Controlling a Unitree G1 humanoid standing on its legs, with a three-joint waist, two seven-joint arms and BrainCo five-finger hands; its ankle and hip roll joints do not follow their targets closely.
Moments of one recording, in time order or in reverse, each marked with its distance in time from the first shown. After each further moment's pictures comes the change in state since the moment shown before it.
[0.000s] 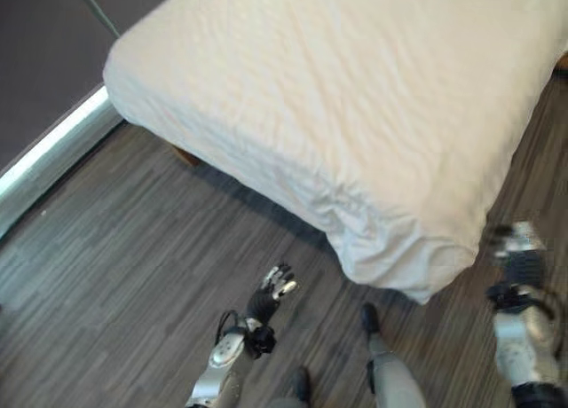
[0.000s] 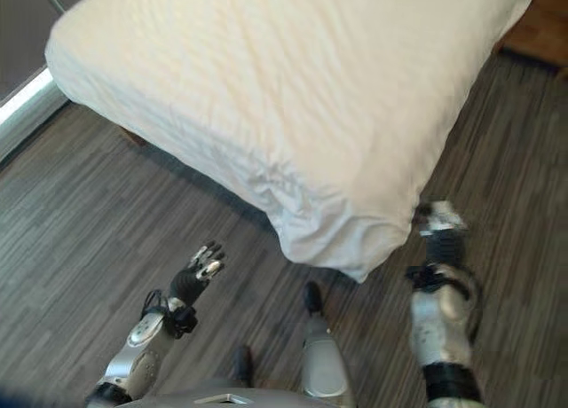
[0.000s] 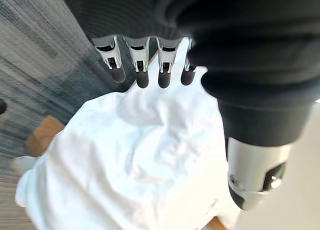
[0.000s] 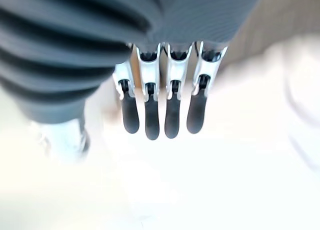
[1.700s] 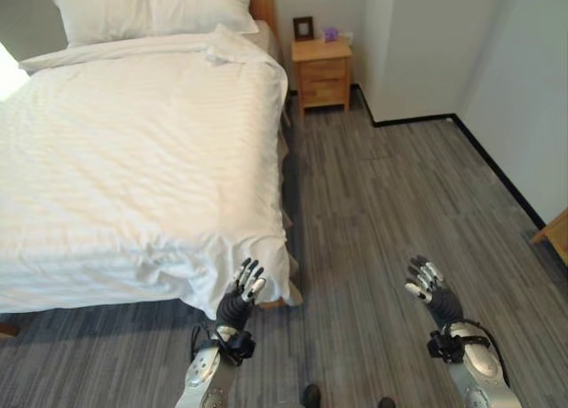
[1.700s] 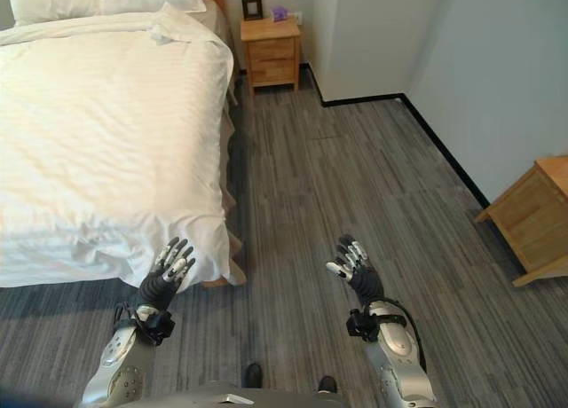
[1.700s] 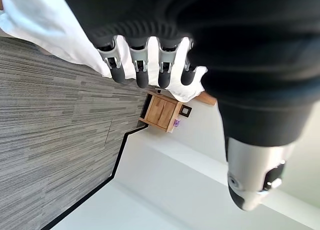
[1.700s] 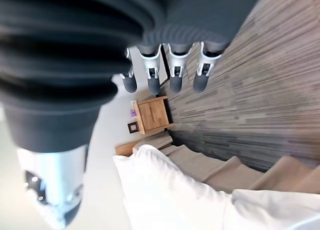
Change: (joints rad) left arm 0.117 -0.050 0.151 -0.198 -0.012 -0.028 0.033; right arm 0.132 0.073 0.134 -0.081 -0.211 0.094 0.101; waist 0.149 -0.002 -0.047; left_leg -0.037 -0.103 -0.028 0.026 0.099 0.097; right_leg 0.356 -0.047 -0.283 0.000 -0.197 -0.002
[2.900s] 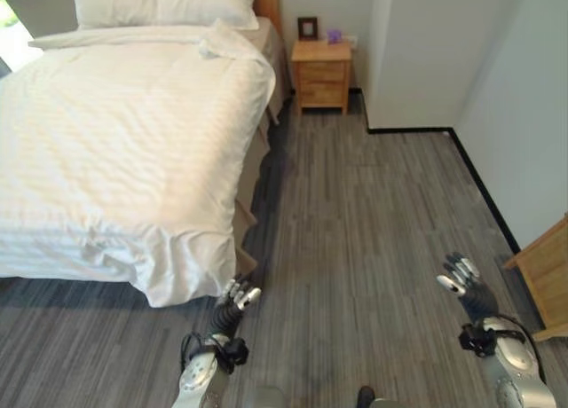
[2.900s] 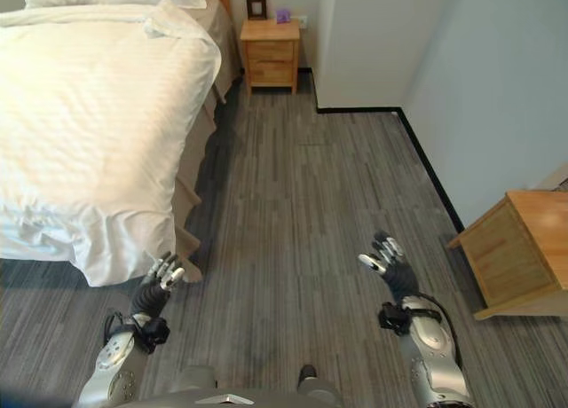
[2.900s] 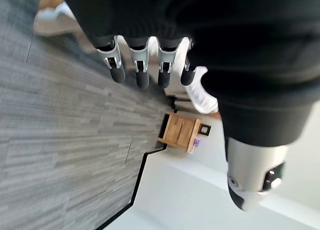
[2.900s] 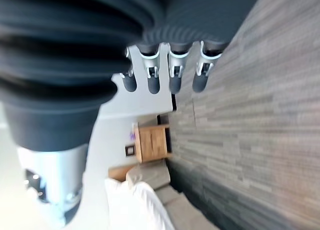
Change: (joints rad) left arm -0.006 -0.012 0.067 0.091 0.117 0.047 0.033; right arm -0.014 -0.105 -0.190 0.031 0.013 0.060 0.004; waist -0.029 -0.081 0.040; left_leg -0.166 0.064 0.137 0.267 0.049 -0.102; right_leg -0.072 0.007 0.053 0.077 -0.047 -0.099
